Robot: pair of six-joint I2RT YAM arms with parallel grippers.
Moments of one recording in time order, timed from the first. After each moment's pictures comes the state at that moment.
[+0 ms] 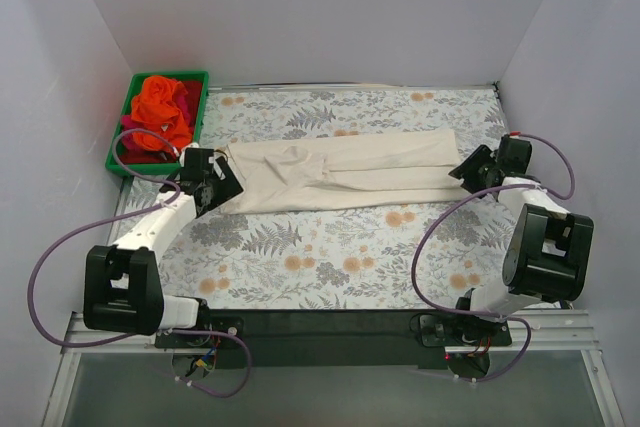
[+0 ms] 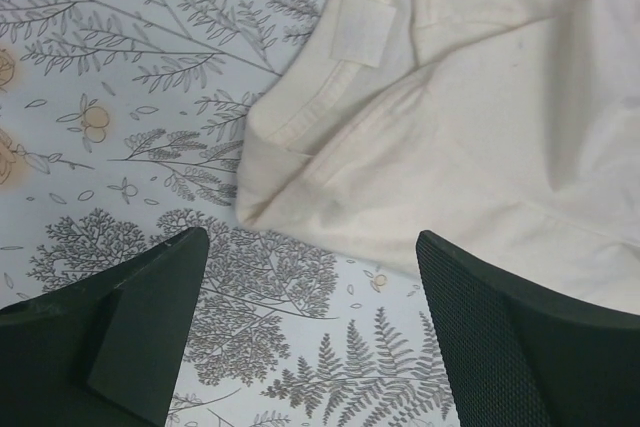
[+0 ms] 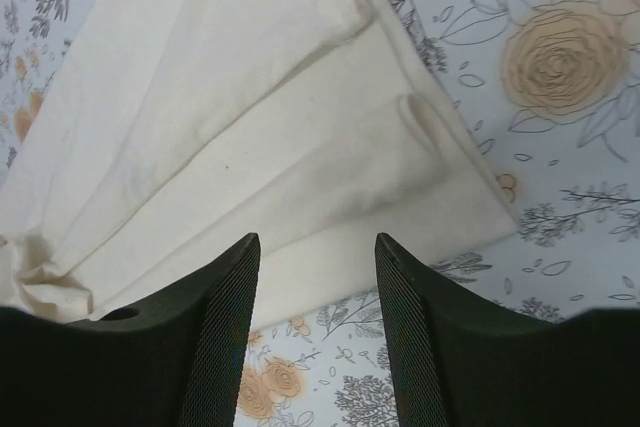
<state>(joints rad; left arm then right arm) -0.12 1.35 0.79 -0.37 -0.16 -0.60 -0.24 1.52 0.84 -0.13 -0.26 0.55</state>
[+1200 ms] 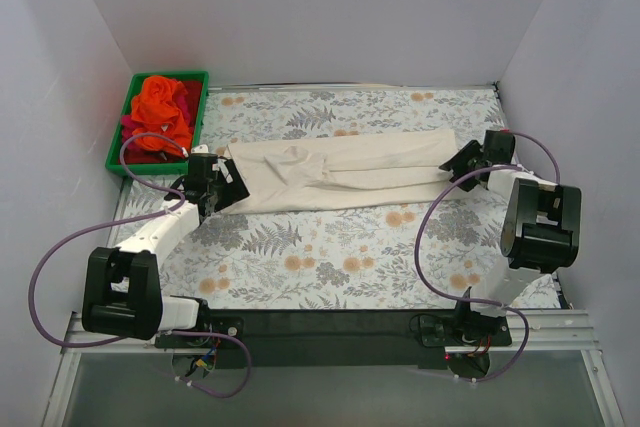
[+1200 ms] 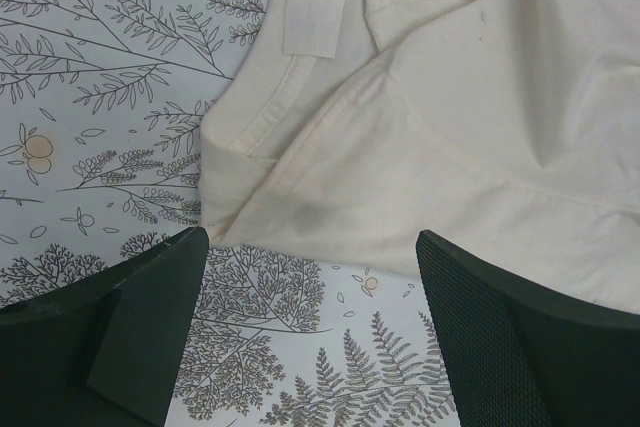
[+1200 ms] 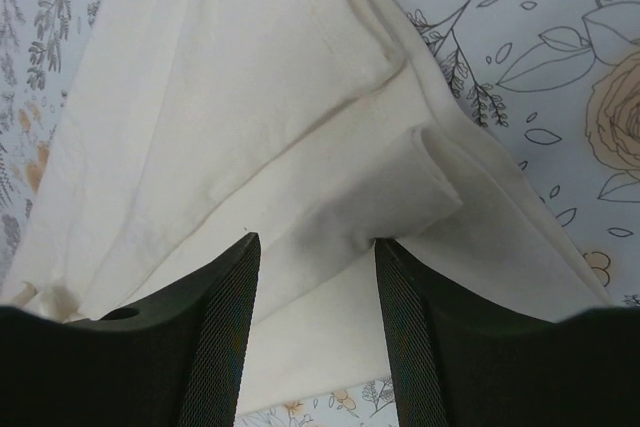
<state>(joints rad) -0.15 1.32 0.71 -0.22 -0.10 -0.53 -0.16 1.71 0.92 -0.06 -0.21 0.71</state>
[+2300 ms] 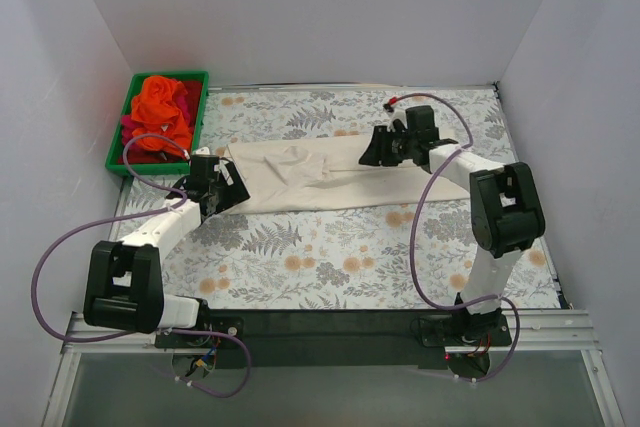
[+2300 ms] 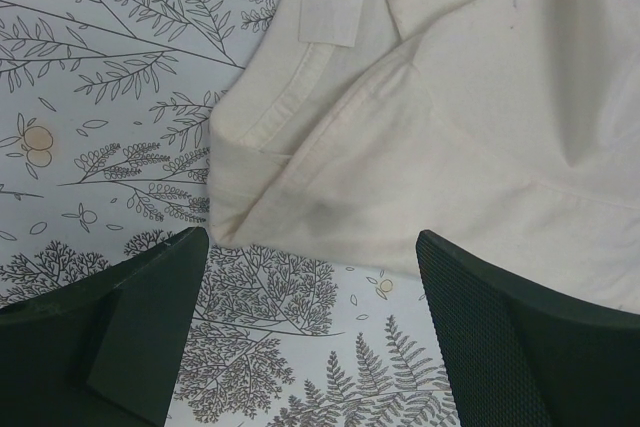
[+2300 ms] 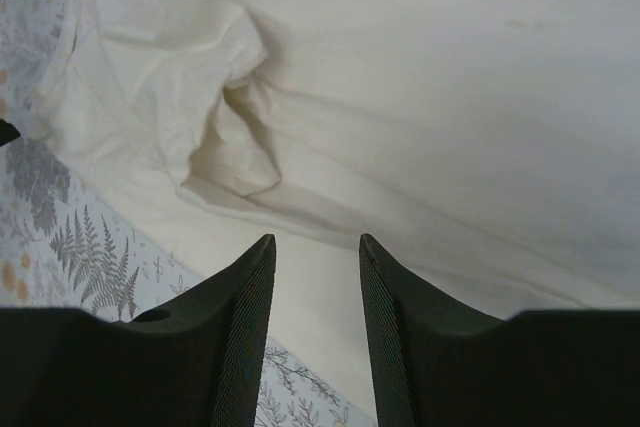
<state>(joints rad) -0.15 1.35 0.71 -0.22 -0.11 -0.53 0.25 1.82 1.16 -0.04 -0.52 0.29</state>
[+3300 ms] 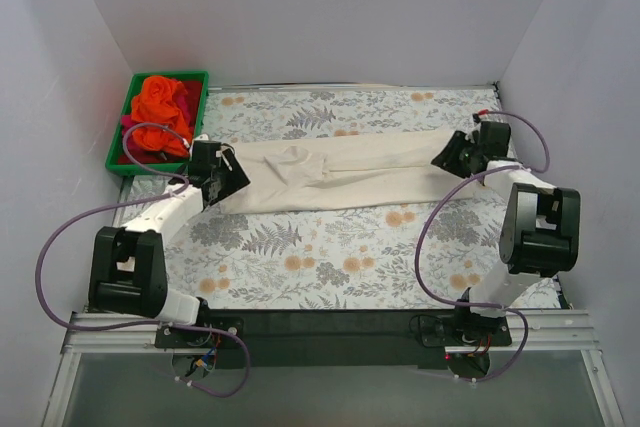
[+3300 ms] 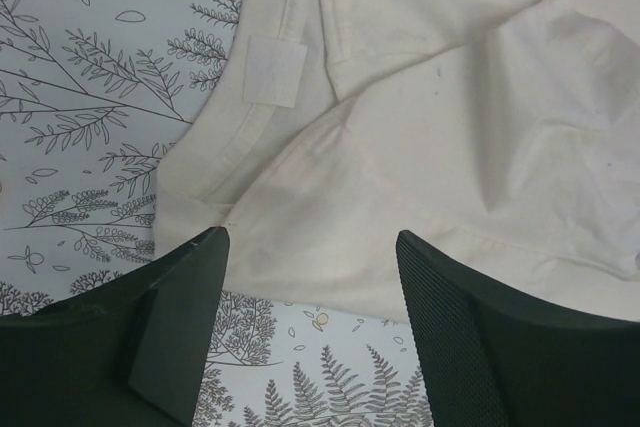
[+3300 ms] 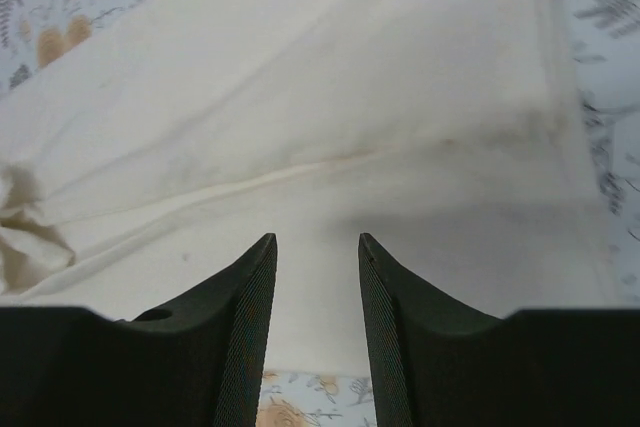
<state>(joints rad) -0.15 1.42 0.82 -0.23 -0.09 -0.61 -0.07 1.70 1.01 -0.05 -0.37 0.36</state>
